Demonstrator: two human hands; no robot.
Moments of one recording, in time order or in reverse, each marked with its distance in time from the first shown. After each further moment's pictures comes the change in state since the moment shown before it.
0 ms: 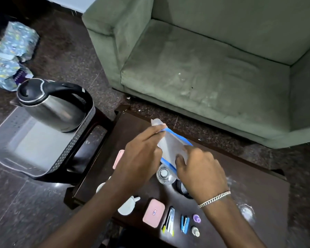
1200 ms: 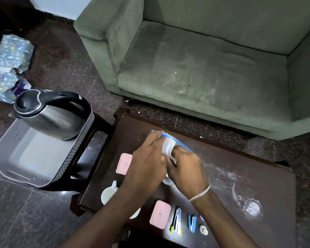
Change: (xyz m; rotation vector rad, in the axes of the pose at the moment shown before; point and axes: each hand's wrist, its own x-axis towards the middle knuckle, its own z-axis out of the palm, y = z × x) left_hand 0.001 0.013 0.014 0.031 -0.166 -0.186; right_hand 0.016 0.004 0.051 0.404 0.180 -0.285
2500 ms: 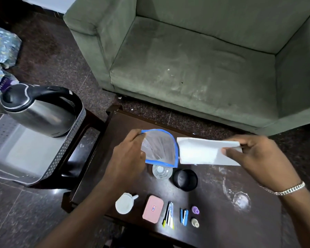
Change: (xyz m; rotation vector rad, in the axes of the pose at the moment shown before) left_hand 0.000 -0.039 0.003 0.139 0.011 -0.049; right_hand -0.015 0.056 -0.159 -0.033 -0.121 0.205
